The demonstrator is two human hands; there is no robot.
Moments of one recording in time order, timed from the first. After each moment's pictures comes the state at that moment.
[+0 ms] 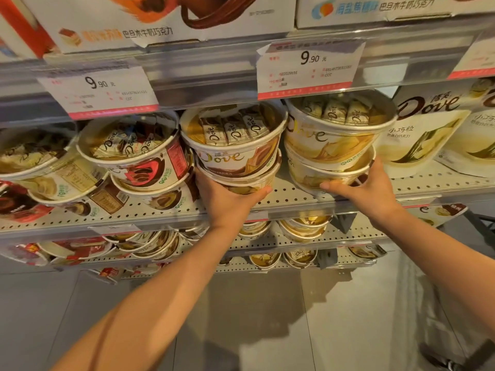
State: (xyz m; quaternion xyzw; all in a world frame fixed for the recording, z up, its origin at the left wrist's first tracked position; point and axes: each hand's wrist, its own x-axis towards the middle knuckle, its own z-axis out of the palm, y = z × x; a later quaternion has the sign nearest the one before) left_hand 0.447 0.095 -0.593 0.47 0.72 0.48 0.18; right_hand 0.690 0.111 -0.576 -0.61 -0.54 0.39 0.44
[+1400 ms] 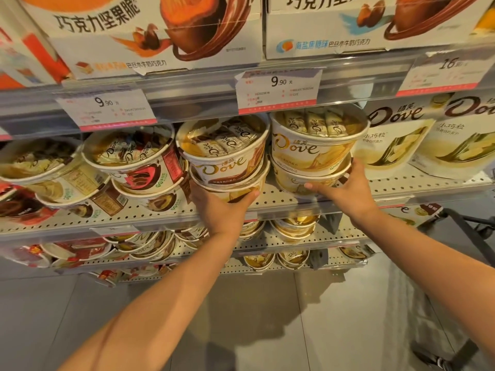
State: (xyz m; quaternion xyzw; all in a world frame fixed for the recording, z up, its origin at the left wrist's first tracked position) left_hand 0.466 0.074 -0.574 0.42 0.75 0.47 0.20; right_hand 0.685 0.100 -0.554 -0.64 -0.52 0.38 0.42
